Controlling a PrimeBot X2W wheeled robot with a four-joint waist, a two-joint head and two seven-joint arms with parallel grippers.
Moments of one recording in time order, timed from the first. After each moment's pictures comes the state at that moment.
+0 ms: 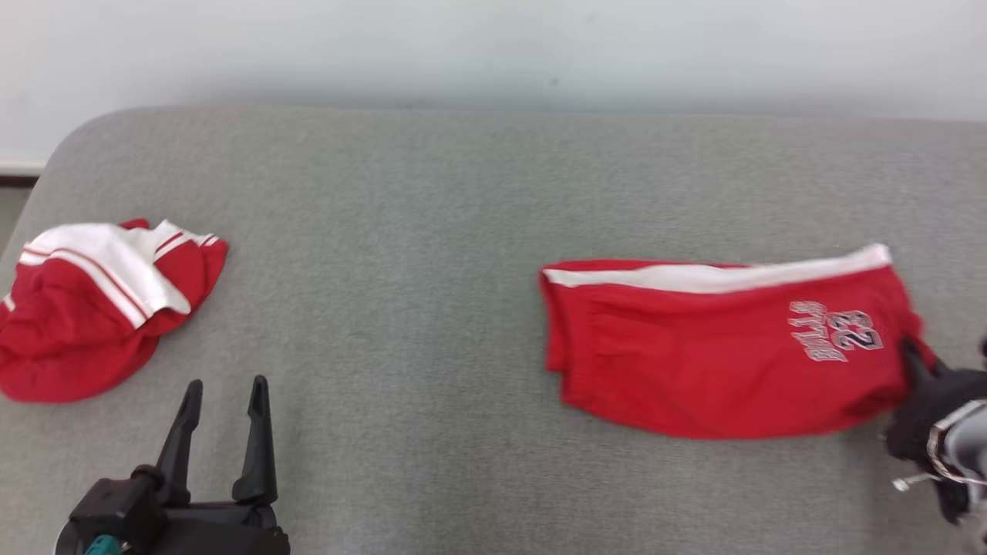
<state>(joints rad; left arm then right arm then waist) -0.08 0.06 0.06 0.12 -0.21 -0.13 -0.26 -0.59 -0.46 0.32 1.00 0.68 0.13 -0.14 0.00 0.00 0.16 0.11</state>
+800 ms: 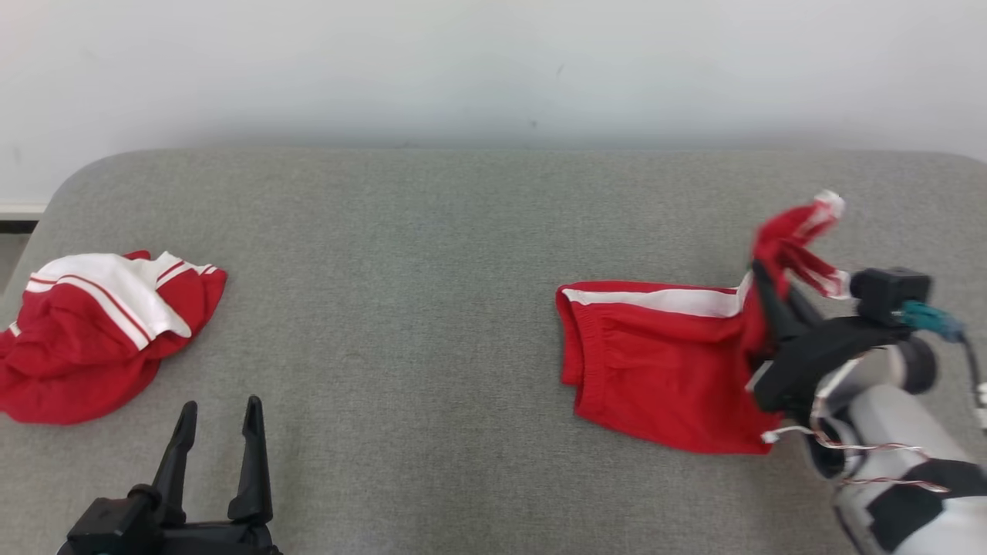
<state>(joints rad) -0.04 0.06 0.08 0.12 -0.20 -0.13 -0.26 -0.58 -0.34 0.37 0.67 0.67 0.13 -0.12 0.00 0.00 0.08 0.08</state>
